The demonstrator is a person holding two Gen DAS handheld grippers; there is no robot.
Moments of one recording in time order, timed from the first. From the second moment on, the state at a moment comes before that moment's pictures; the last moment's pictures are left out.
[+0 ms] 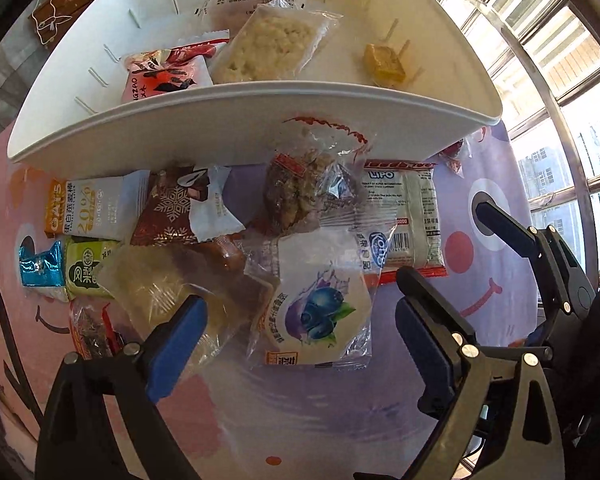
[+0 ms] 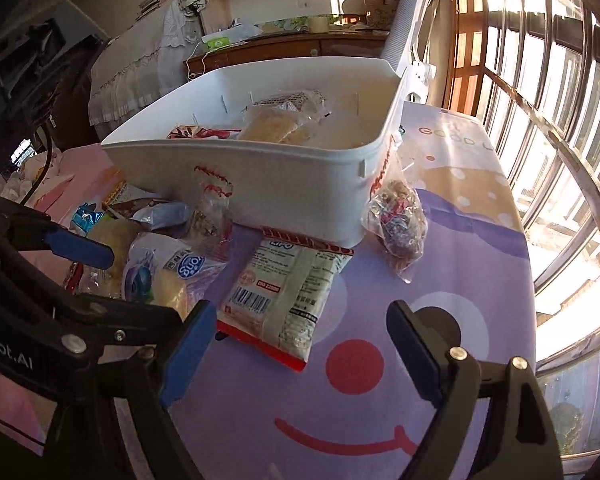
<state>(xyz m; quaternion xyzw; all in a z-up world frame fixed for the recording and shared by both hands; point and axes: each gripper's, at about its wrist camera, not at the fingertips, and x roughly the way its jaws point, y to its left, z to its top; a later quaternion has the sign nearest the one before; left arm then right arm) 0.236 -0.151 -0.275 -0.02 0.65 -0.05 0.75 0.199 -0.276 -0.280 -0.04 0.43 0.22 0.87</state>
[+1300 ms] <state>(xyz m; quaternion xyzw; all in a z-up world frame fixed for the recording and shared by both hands) 0.228 -0.113 -0.275 -0.06 0.66 -0.01 0.75 0.220 -0.247 -0.292 -0.09 0.46 0.23 0.85</state>
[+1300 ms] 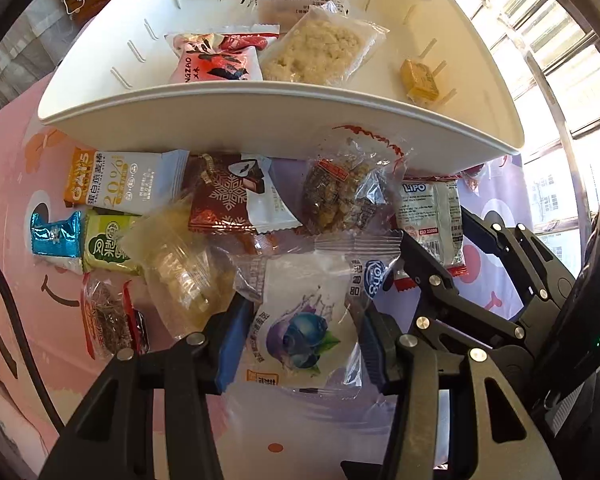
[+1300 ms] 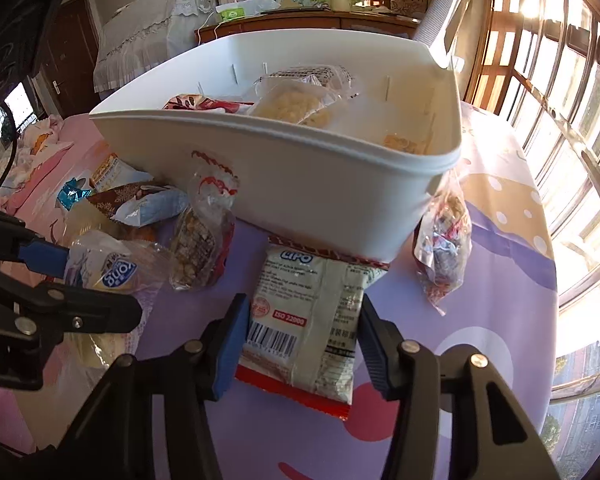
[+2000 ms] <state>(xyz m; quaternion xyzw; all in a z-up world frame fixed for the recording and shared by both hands) 0.211 -0.077 -0.166 -0.01 0.60 -0.01 0.80 0.175 -0.237 -0.230 -0.10 0.45 0.24 0.85</state>
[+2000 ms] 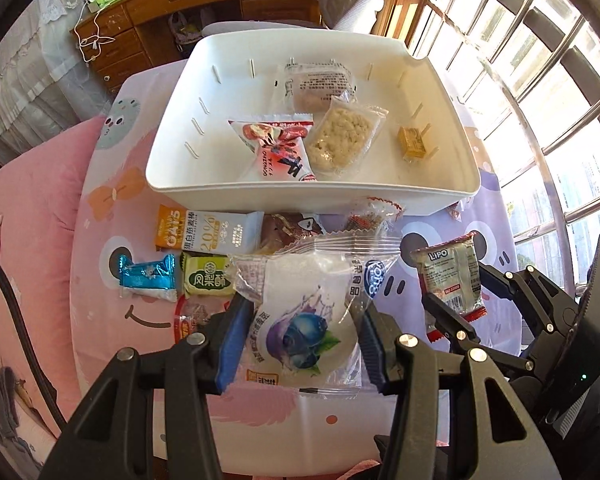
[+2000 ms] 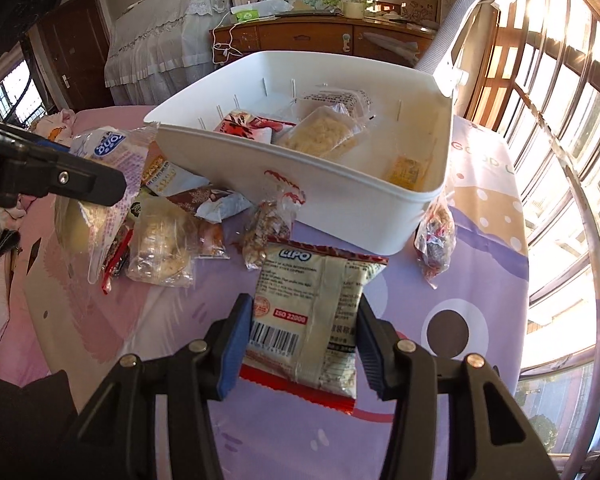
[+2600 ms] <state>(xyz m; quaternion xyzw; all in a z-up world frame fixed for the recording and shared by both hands) 0.280 -0.020 -0.118 0.01 0.53 -0.07 0.85 0.211 -0.189 -0.158 -0.11 0.39 0.17 0.90</state>
